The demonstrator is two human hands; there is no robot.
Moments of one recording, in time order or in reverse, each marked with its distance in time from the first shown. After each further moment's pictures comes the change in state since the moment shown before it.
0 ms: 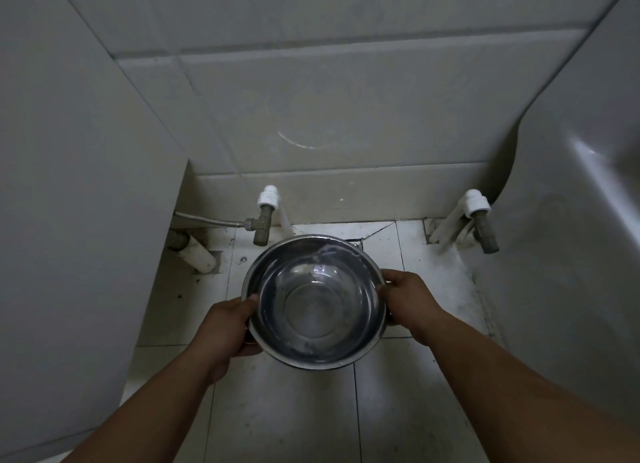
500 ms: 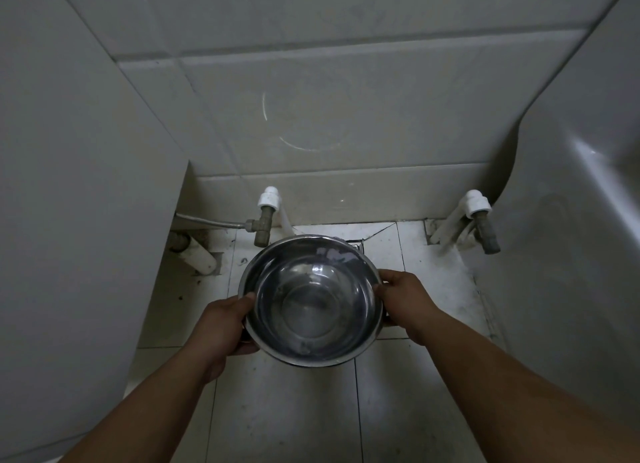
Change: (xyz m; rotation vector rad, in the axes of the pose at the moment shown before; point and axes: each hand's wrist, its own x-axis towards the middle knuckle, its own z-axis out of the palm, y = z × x) left_hand -0.006 0.010 -0.003 0.021 0.036 0.010; right_hand 0.000 -0.004 0.005 0.021 0.002 0.020
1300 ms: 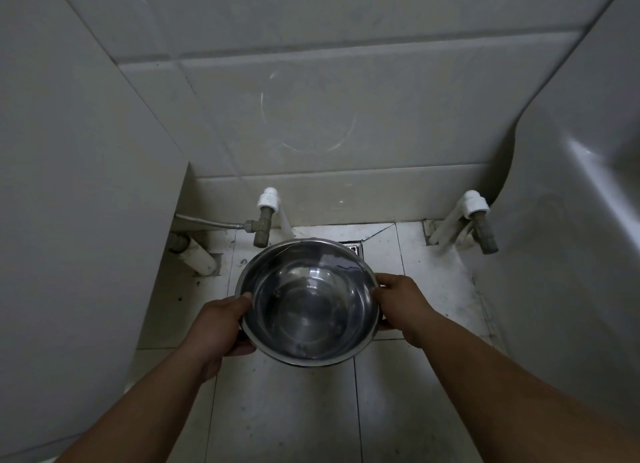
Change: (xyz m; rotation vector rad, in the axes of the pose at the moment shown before) left_hand 0.001 0.000 -0.006 0.004 0.008 -0.007; right_hand -0.001 0.003 0.005 0.016 -0.021 0.025
